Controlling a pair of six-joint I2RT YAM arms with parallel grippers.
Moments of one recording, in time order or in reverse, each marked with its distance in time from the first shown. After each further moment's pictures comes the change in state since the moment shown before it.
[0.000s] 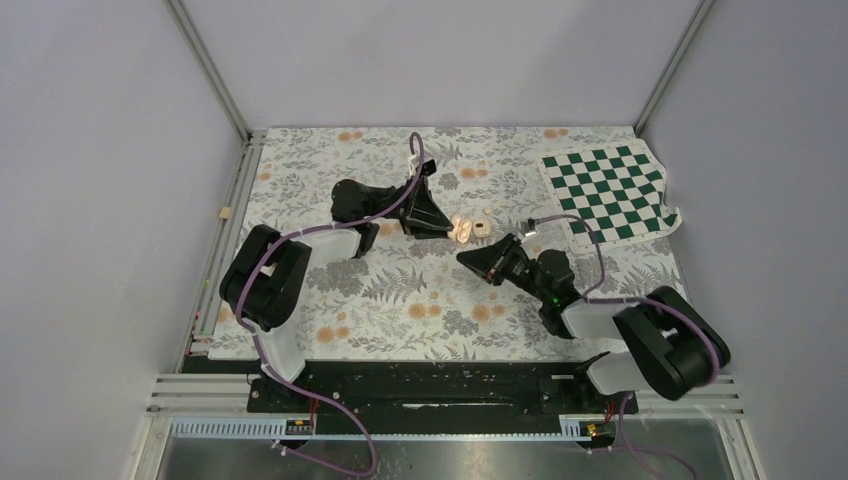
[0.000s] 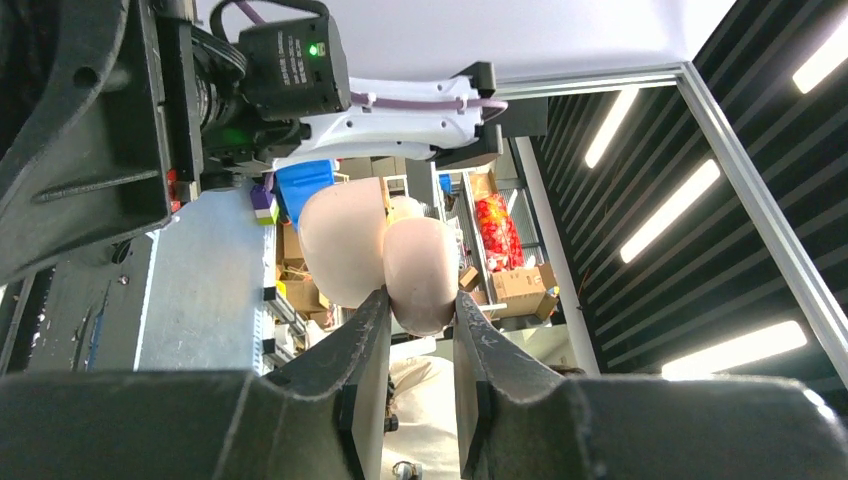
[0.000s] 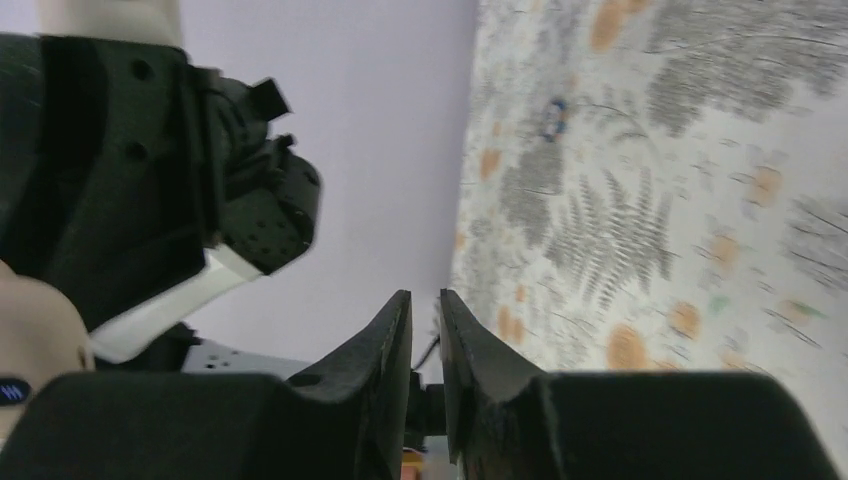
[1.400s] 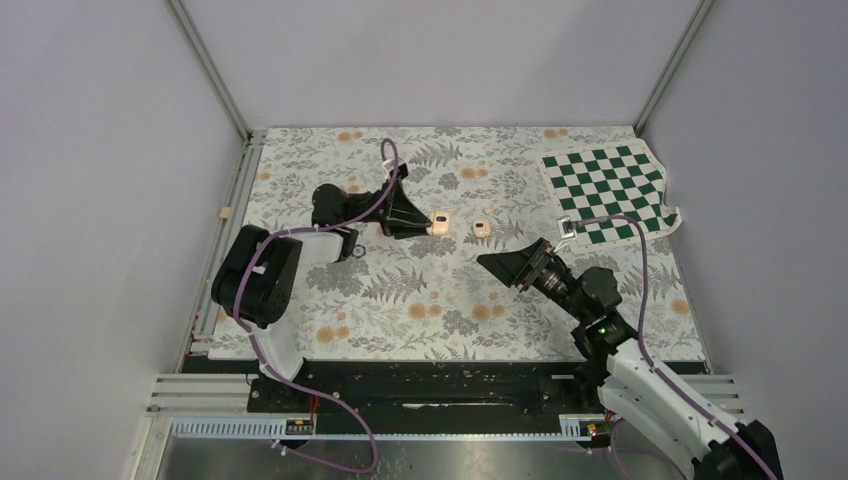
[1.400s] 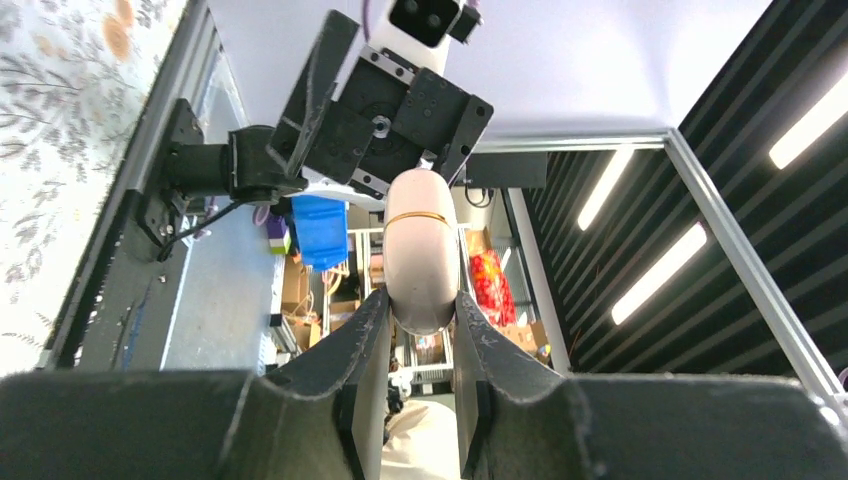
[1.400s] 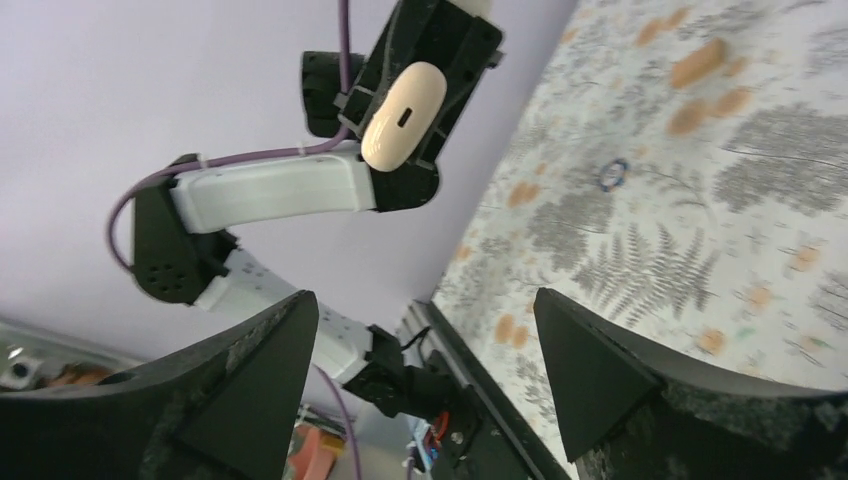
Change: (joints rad) left arm 0.097 -0.010 -0.093 0.010 0.012 0.021; right arm -0.011 -0.615 0.019 -0.370 -0.051 -0.185
